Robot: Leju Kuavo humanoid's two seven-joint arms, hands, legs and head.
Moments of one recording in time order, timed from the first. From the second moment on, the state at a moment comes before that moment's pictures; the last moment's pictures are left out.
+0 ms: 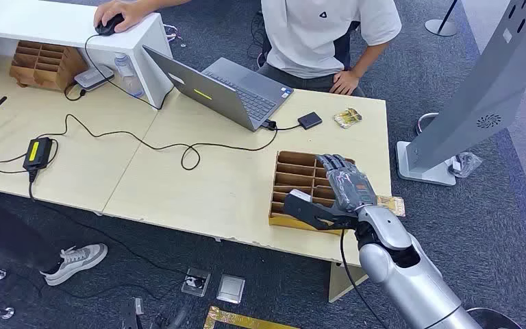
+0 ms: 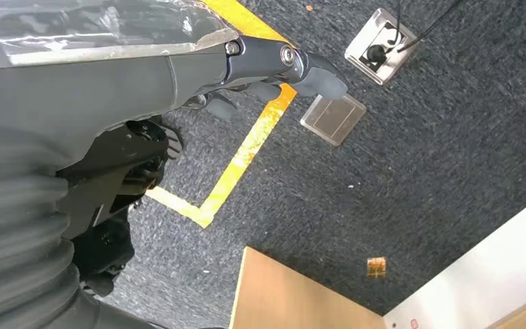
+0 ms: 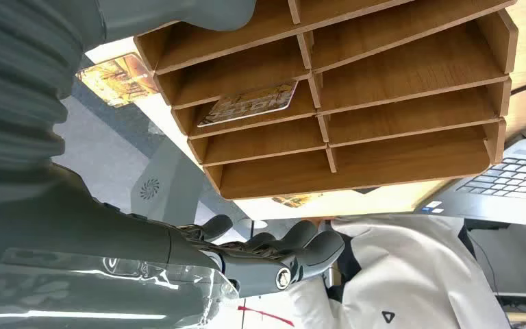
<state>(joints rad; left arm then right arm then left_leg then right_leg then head) -0.06 -0.08 -0.65 -0.23 1.34 -0.05 -0.70 -0.63 -0.14 0.77 -1.17 0.74 0.04 0.16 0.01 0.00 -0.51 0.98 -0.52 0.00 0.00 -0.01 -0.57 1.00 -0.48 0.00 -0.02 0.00</state>
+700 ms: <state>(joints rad) -0.06 -0.08 -0.59 -0.23 1.23 0.01 -0.70 -0.67 -0.10 0.78 -1.10 0.73 0.04 0.11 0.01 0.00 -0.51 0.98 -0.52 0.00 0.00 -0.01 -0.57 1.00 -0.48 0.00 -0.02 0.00</state>
